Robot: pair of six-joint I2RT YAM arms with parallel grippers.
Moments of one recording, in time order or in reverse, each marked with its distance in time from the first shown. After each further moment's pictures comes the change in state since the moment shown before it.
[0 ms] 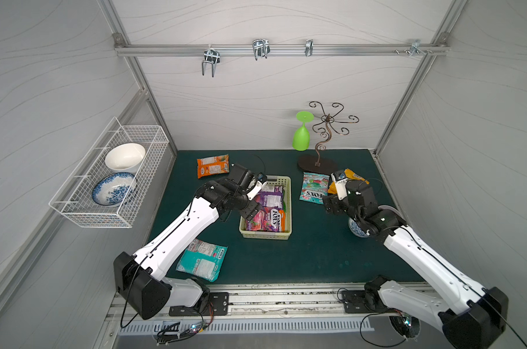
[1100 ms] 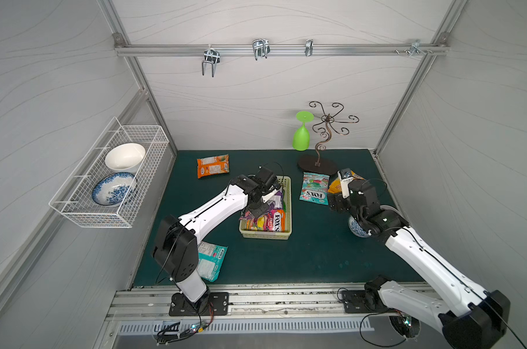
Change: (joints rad) left arm -0.114 0.328 0.077 0.013 -0.177 0.056; right arm -0.047 -0.020 -0.001 0.001 0.117 0.034
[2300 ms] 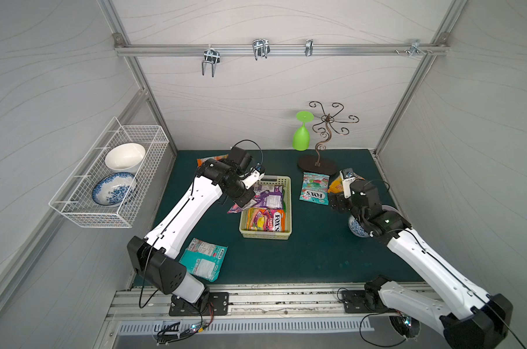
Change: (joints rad) left arm 0.146 -0.129 0.238 -0.304 0.228 0.023; right arm 0.003 -0.021 0.000 -0.003 0.025 -0.004
